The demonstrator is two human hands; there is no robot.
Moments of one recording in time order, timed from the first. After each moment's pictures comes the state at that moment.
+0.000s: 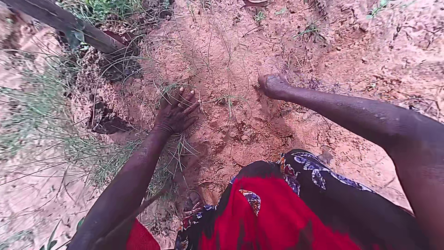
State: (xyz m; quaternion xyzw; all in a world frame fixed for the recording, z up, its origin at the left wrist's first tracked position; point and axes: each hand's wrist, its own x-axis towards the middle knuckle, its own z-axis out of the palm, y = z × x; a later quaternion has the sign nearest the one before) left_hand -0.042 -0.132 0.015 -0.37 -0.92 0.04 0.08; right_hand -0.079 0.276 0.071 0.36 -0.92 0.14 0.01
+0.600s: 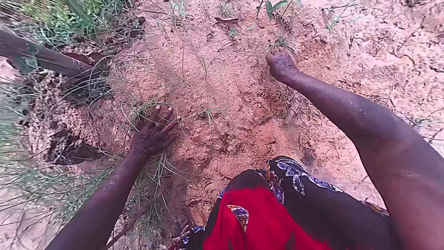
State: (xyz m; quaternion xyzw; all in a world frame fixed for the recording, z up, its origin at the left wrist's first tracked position) left_hand -0.043 -0.138 0.007 -0.37 -0.93 0.04 0.08; right_hand -0.195 0.367 0.016 0.09 -0.99 0.09 -0.10
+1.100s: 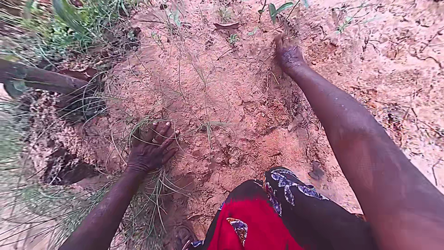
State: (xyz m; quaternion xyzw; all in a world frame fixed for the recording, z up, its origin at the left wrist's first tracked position) left_hand -0.040 -0.138 0.007 -0.35 -0.93 0.05 0.09; right_hand -0.259 0.386 -0.007 -0.04 -0.99 0.08 -0.08
